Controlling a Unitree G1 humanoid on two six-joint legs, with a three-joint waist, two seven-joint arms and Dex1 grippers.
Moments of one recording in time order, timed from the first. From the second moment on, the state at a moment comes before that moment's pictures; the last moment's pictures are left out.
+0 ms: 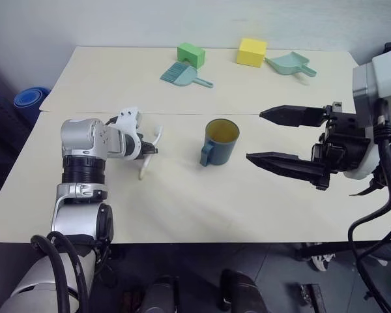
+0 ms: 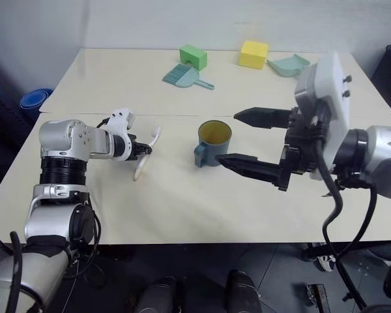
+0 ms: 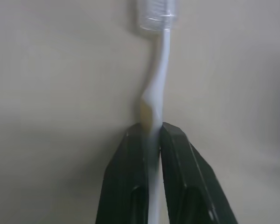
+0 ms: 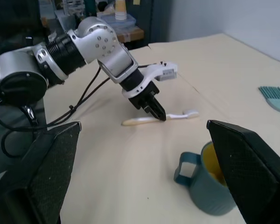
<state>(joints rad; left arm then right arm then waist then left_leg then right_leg) -1.07 0.40 0.15 0.50 -0.29 1.38 -0.18 -0.61 -1.01 -0.36 -0.62 1.33 1.06 0.55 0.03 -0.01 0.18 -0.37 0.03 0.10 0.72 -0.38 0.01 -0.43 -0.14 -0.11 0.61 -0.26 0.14</state>
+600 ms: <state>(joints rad) -1.07 0.37 0.31 0.42 -0.44 0.84 -0.41 -0.26 -1.06 -0.58 -0.62 1.31 1.05 0.48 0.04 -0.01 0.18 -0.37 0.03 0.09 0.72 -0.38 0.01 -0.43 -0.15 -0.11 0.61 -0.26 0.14</state>
